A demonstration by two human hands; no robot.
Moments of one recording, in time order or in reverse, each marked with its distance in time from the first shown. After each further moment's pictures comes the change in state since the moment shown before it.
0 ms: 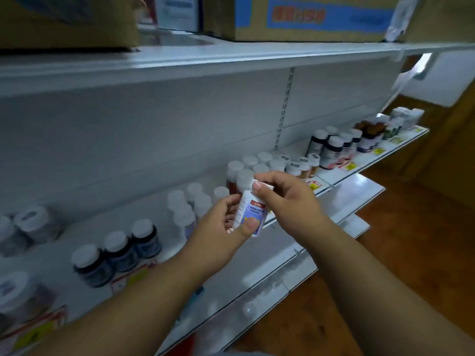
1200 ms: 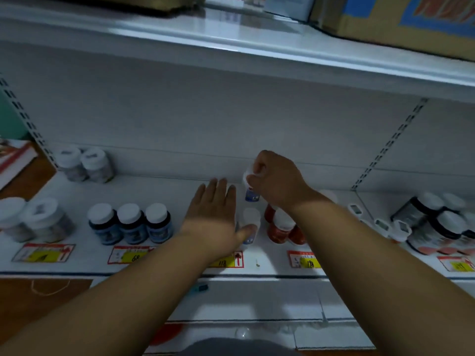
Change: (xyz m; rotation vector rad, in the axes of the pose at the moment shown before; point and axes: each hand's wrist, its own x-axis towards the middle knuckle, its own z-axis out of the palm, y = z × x) left_hand 0.085 -0.040 -0.015 1.287 0.228 -0.400; right_hand 0.188 0.041 0.058 -0.571 -0.557 -0.344
